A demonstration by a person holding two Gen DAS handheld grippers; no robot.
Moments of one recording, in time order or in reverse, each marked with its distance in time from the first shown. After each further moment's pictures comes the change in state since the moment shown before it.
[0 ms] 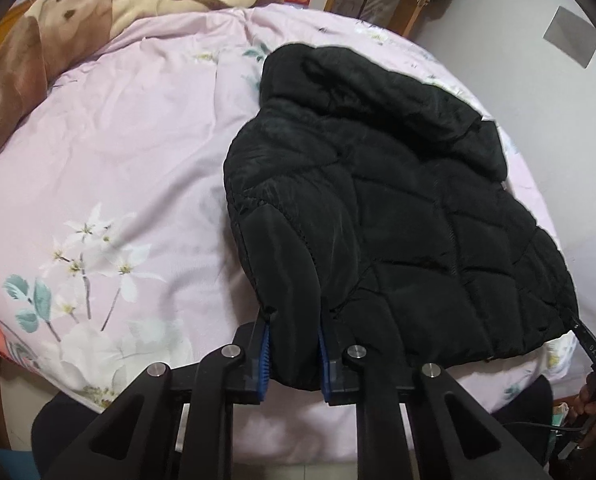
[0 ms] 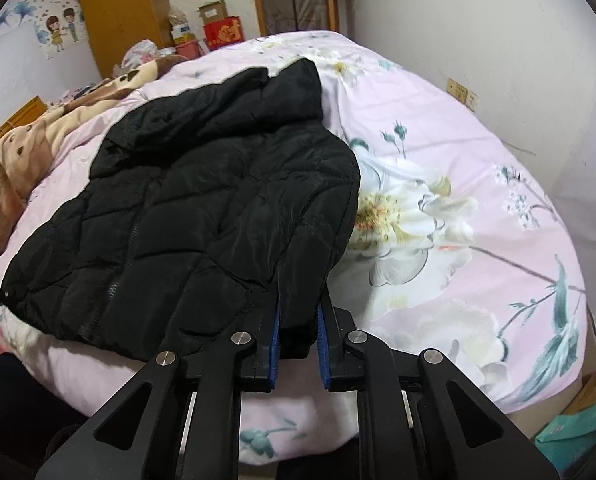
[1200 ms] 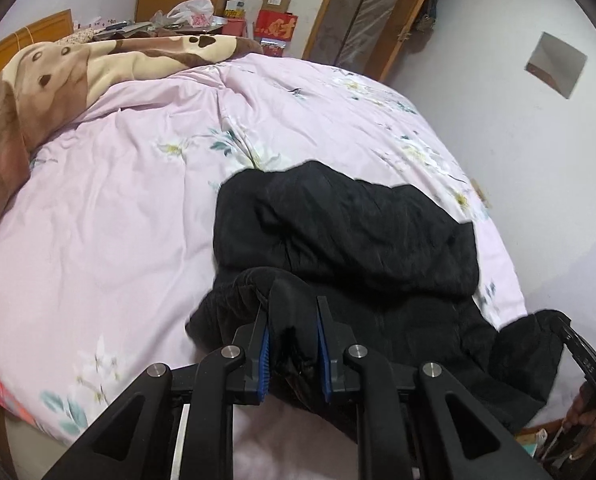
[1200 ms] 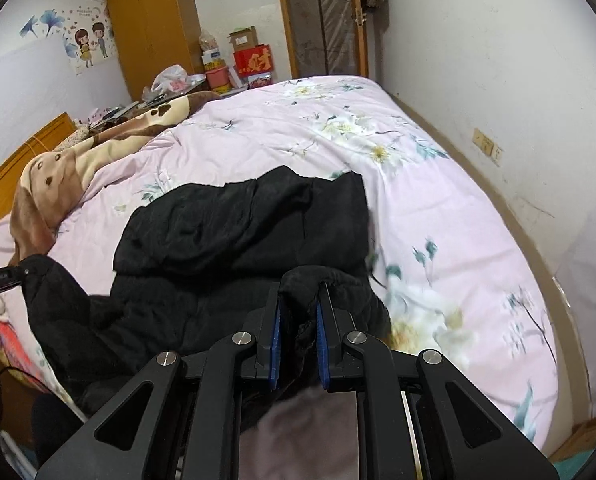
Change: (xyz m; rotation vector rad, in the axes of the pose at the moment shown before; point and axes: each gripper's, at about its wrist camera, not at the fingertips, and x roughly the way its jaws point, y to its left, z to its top) left arm -0.046 -0.041 0.160 0.013 -0.097 -0.038; right arm -0.031 0.038 0.137 -0.053 -0.070 0.075
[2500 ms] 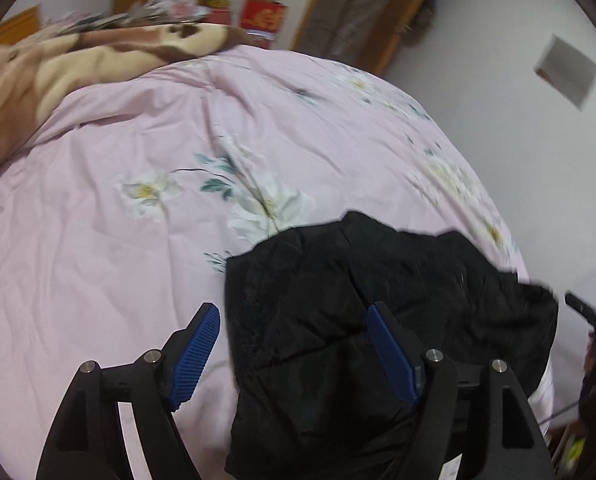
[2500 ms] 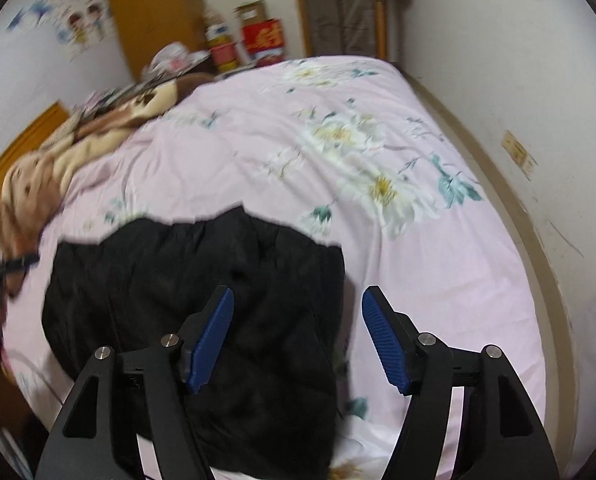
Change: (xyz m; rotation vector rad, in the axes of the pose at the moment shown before) left arm 0.135 0.068 0.111 0.081 0.037 -0.094; right arm 0.132 -0.075 0.119 -0.080 0.104 0.068
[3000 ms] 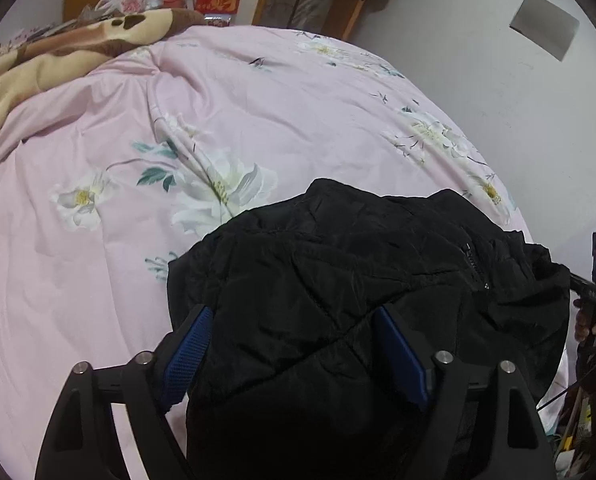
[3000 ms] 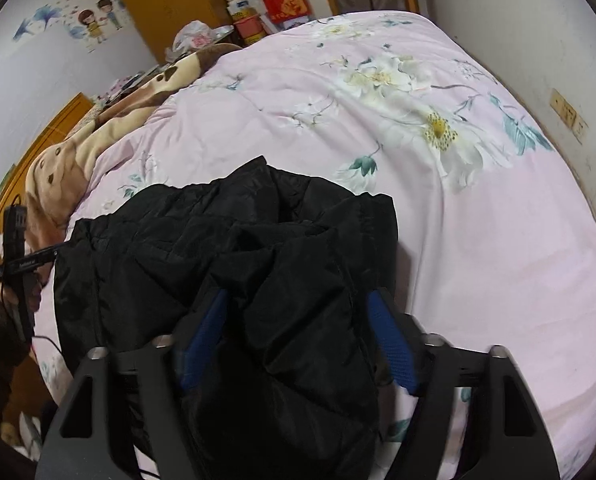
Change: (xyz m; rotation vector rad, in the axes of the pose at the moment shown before) left arm 0.063 -0.027 0.006 0.110 0.072 -0.024; right arm 0.078 -0.008 -0.011 0.055 0.097 0.188
